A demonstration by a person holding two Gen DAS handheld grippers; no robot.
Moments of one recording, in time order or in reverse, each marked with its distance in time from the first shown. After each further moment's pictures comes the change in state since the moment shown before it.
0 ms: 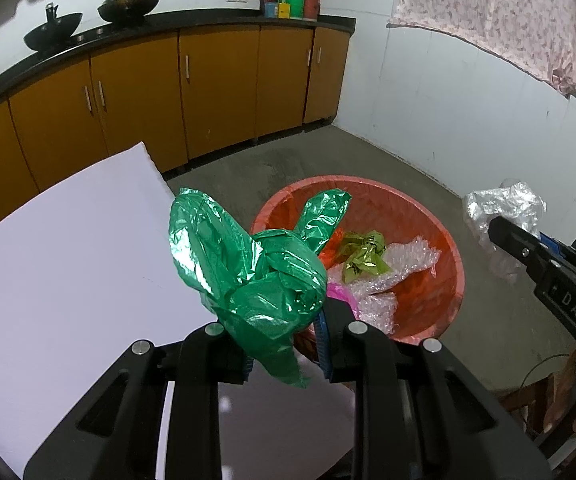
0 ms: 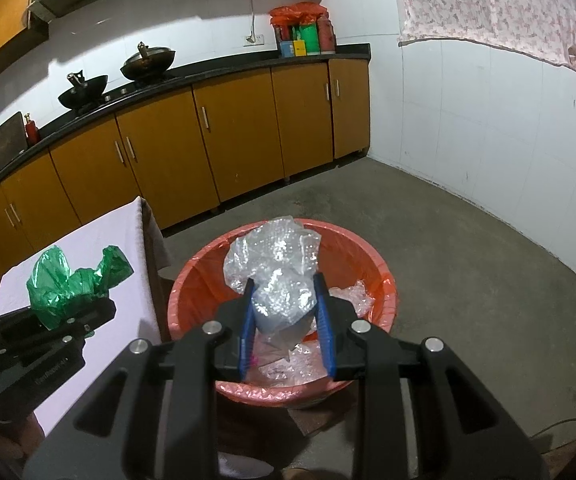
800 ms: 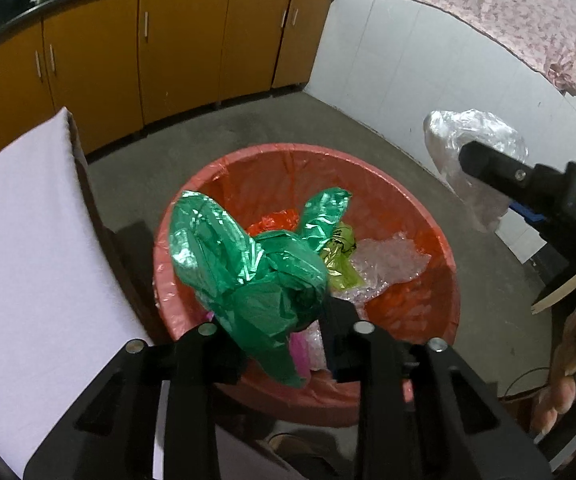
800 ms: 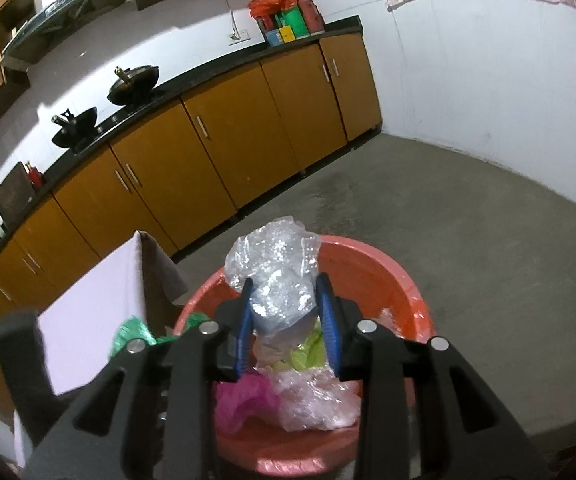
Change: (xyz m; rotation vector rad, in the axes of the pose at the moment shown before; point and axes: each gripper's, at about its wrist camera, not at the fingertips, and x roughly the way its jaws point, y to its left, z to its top) left arm 0.089 -0.027 0.017 -0.030 0.130 -0.138; right arm 0.078 -0.040 0.040 0.178 0.041 0.133
